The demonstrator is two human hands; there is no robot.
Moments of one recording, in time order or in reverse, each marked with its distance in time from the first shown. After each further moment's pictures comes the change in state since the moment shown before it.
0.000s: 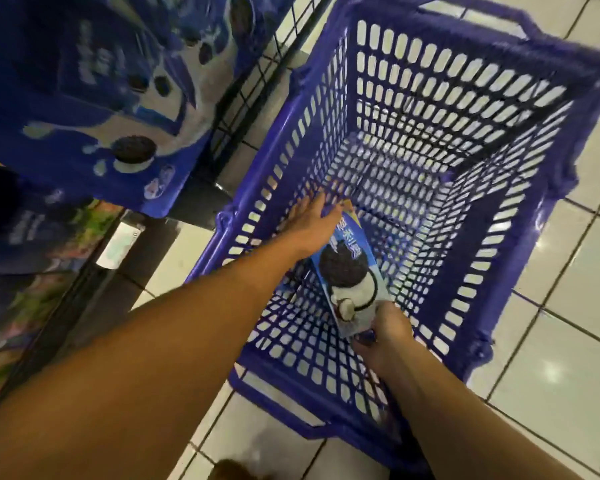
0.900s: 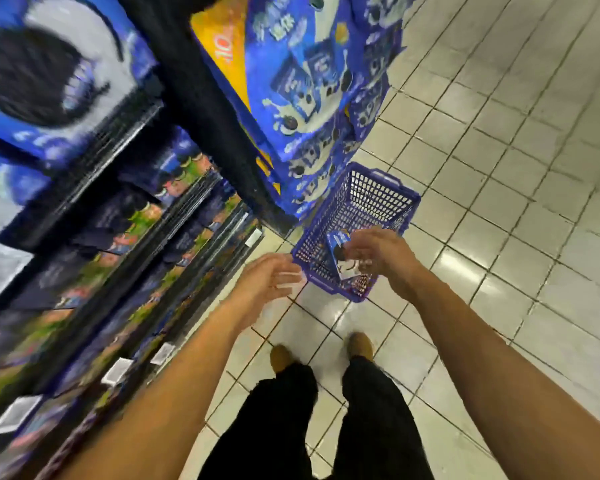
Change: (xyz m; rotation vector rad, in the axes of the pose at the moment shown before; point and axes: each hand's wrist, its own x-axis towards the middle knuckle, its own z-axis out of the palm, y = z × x) left_hand -0.648 0.063 -0.230 -1.064 0.072 -0.037; right_hand -0.632 0.019 -0.088 -0.603 -0.457 -0.687
